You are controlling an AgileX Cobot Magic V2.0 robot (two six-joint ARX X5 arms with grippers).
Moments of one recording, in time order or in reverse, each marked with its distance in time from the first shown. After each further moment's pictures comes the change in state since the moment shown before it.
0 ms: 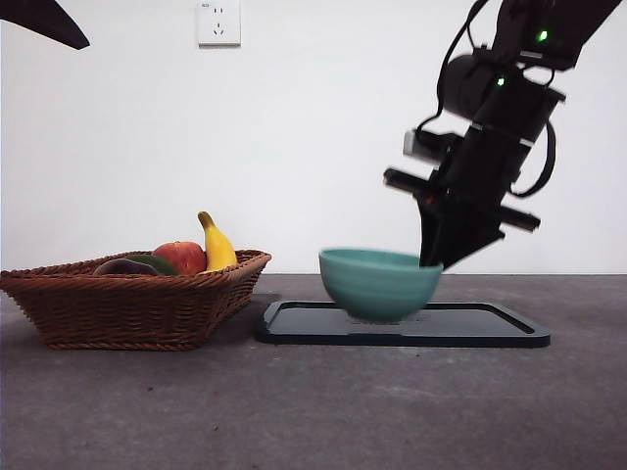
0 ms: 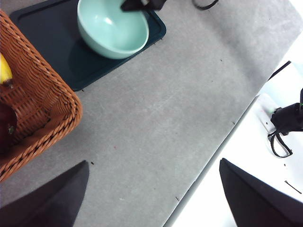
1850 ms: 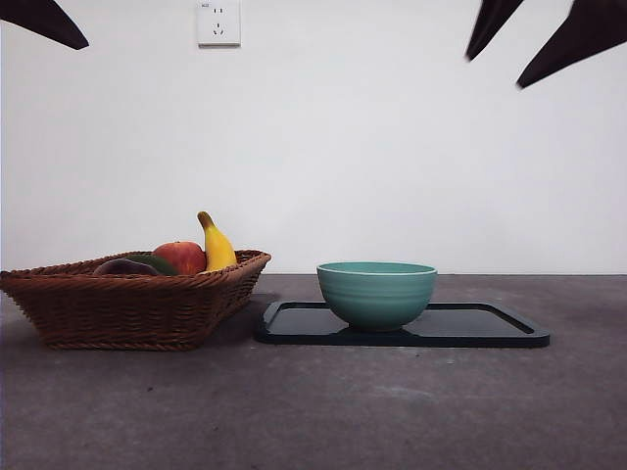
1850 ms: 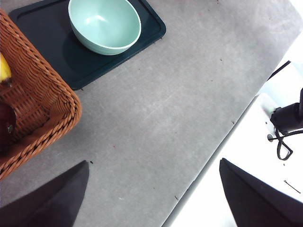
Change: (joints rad) left arm 0.000 0.000 0.000 -0.003 0.000 -0.002; right arm -0.013 -0.599 -0.140 -0.130 -0.001 0.055
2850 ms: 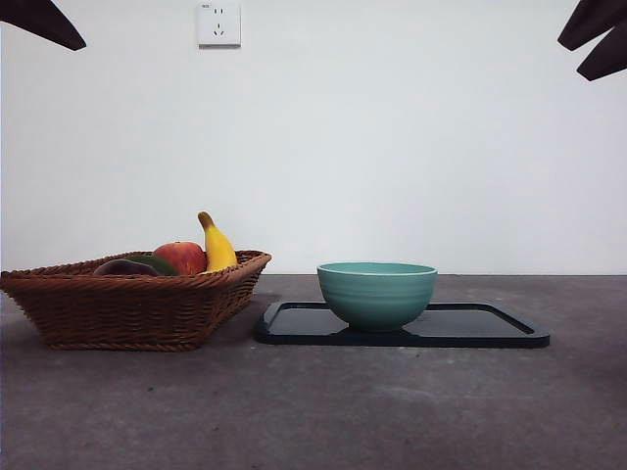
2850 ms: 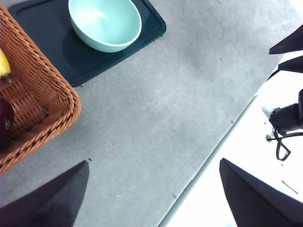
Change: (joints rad) left arm 0.000 0.000 0.000 -0.008 0.000 -0.011; right arm 0.125 -0.528 -0.413 -0.134 -0.183 -0.201
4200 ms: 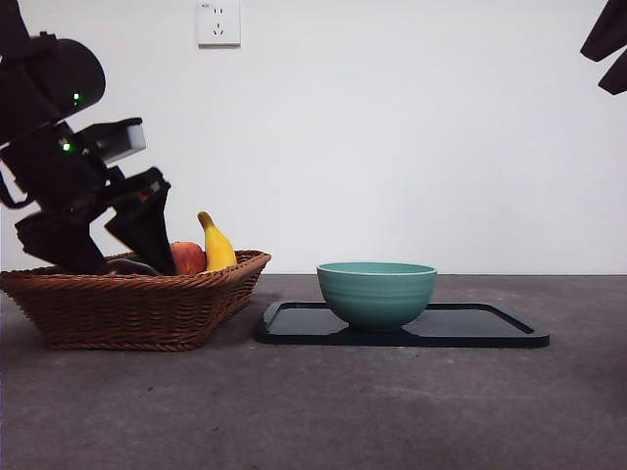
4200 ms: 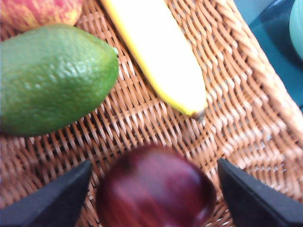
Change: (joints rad) left arm 0.078 0.501 -0.230 0.780 -0.320 -0.064; right arm 0.000 0.000 0.000 -0.078 -0.022 -0.012
